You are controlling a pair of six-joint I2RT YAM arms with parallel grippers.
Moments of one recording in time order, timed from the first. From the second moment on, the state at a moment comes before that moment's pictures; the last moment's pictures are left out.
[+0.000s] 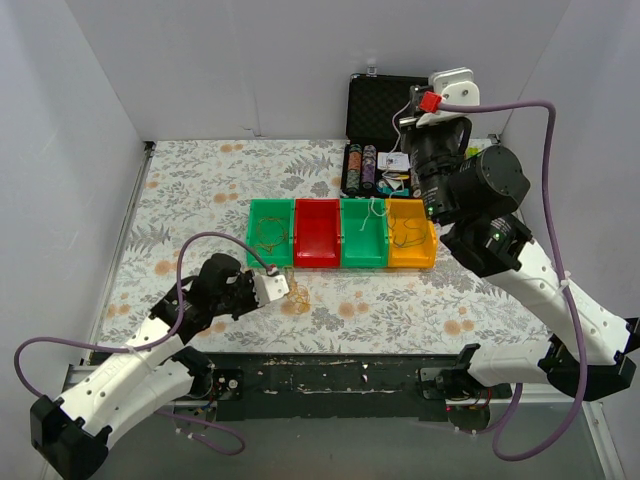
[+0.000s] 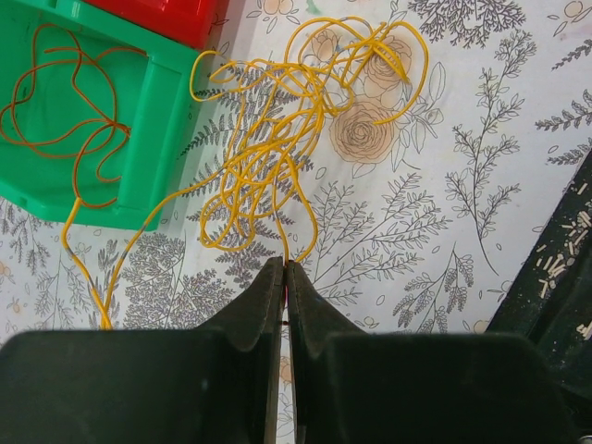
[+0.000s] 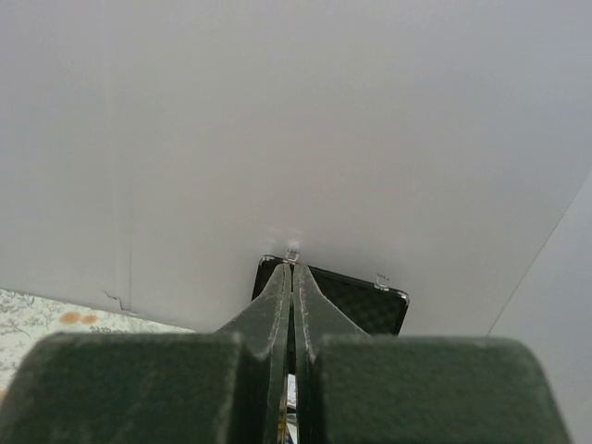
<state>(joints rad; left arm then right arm) -0.62 0.73 0.58 -0.64 0.17 0.65 1.00 1.23 1.64 0.09 0.74 -0.52</state>
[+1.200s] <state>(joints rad) -0.62 0.71 0.55 -0.63 0.18 0.65 0.80 1.32 1.69 0.00 0.57 -0.35</state>
